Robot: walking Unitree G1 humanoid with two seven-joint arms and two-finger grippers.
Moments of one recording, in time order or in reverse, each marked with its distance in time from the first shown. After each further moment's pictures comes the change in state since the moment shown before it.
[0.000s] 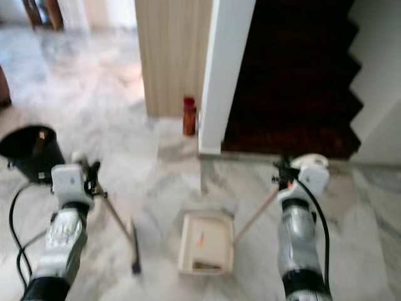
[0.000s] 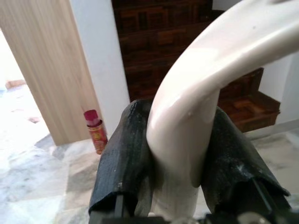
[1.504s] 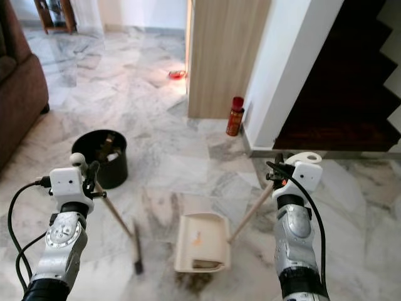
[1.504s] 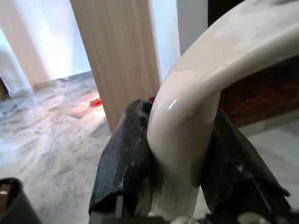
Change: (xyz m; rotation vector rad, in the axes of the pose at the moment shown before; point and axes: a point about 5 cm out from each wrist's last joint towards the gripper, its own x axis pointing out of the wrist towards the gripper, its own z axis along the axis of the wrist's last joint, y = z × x) left arm -0.003 0.003 0.000 0.006 0.005 0.016; right arm 0.002 0.012 0.004 0.024 -0.005 0.037
